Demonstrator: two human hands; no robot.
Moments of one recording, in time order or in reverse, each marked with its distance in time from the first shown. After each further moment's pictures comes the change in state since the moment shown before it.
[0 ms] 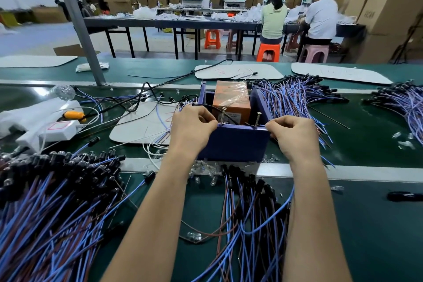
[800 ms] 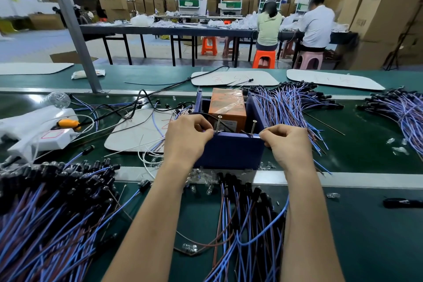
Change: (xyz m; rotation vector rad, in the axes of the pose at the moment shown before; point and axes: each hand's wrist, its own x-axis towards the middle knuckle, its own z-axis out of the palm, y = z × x) left_hand 0.000 -0.002 0.002 0.011 0.028 0.037; right_hand -0.001 0.001 0.002 0.010 -0.024 0.018
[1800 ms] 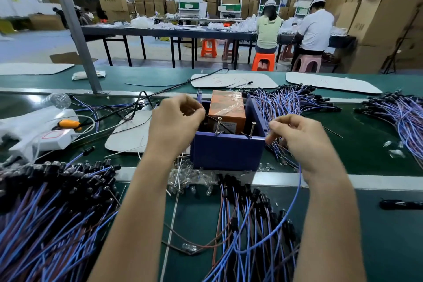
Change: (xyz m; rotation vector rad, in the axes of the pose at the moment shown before) left_hand -0.005 0.020 -0.042 -0.158 0.084 0.055; right_hand -0.019 -0.033 -0.033 0.177 -0.171 -0.059
